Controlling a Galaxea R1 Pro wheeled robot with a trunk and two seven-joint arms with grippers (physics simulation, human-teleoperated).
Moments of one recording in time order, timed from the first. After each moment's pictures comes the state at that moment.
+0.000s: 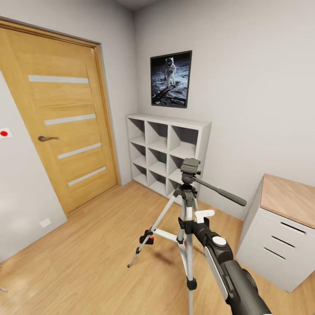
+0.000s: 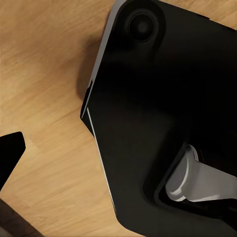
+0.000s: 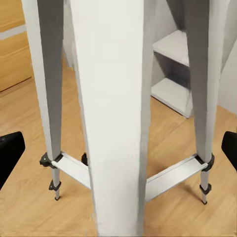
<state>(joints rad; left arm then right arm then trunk) 0.00 0.01 0.03 -0.04 0.32 -0.07 0.00 -0.39 0.06 0.14 -1.29 -0.02 0.41 0.02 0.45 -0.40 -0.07</state>
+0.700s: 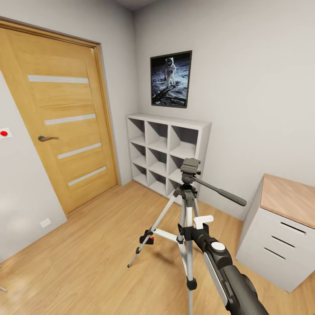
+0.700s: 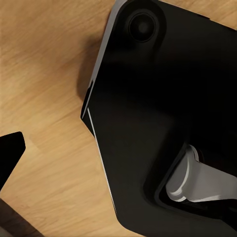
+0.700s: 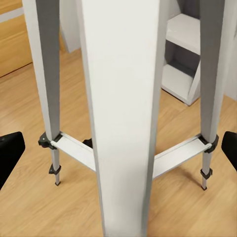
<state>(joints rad) 0.00 0.01 0.03 -0.04 0.32 -0.07 0.00 -0.37 0.06 0.14 -1.24 -0.02 0.40 0.02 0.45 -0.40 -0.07</state>
